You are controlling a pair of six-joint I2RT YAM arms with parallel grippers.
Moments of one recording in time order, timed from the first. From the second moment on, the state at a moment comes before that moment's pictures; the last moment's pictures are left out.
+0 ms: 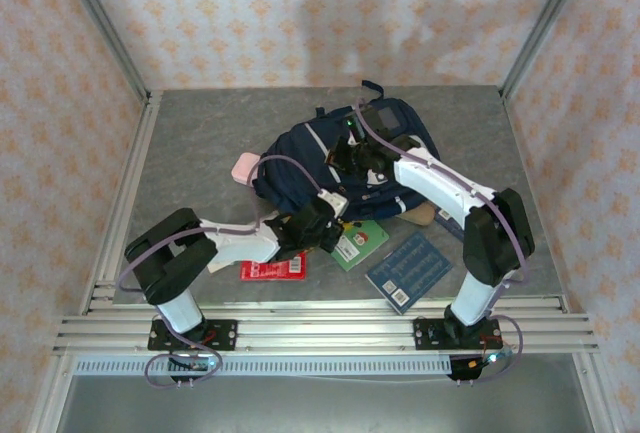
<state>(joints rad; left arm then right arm) -0.87 1.64 0.74 0.14 -0.13 -0.31 0.57 1.72 1.38 -0.49 -0.22 0.87</state>
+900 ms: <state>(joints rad) -0.78 1.25 0.58 -0.04 -0.27 -0.47 0.57 1.72 1.42 -0.57 -0.18 0.64</state>
